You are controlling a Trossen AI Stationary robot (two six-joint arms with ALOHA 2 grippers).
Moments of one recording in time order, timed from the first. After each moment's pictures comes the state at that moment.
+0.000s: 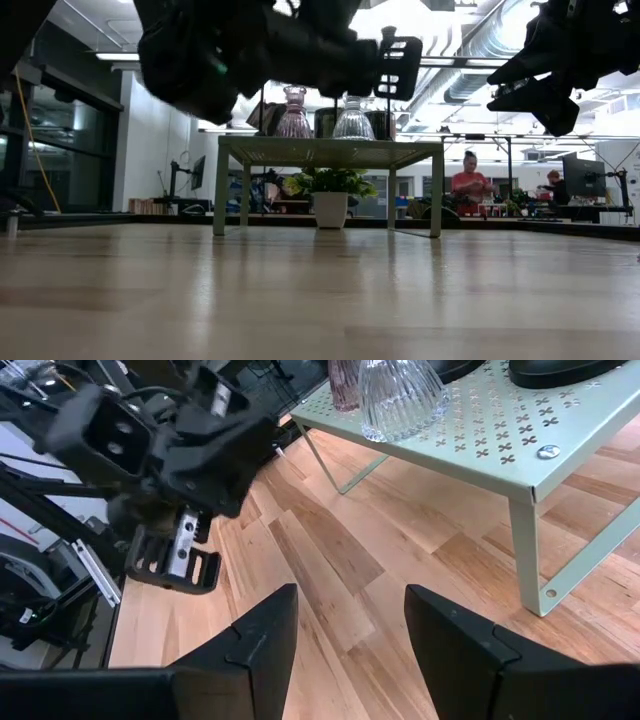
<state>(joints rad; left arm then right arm) -0.26 2.18 1.16 1.51 -1.07 0.66 0.29 0.56 0.31 -0.12 0.47 0.76</state>
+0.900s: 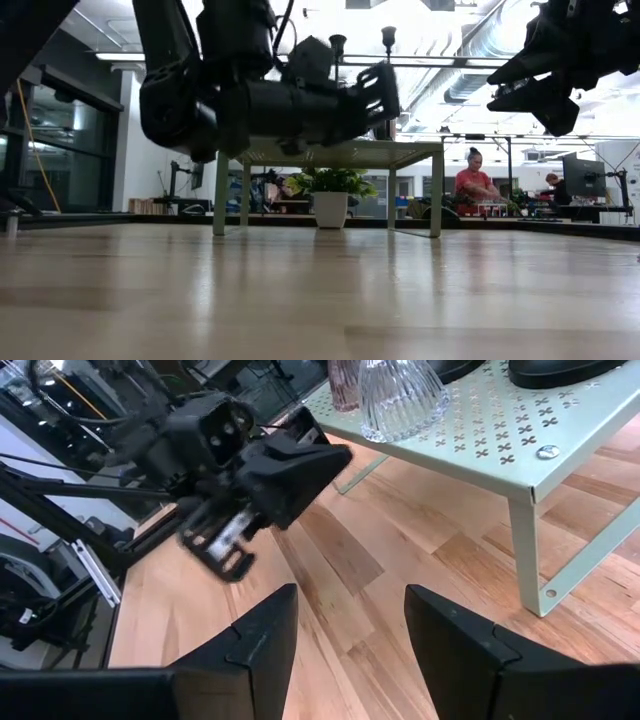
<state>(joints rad) -0.15 2.21 1.02 1.49 -0.87 0.05 0.29 0.56 0.31 -0.12 0.47 0.76</state>
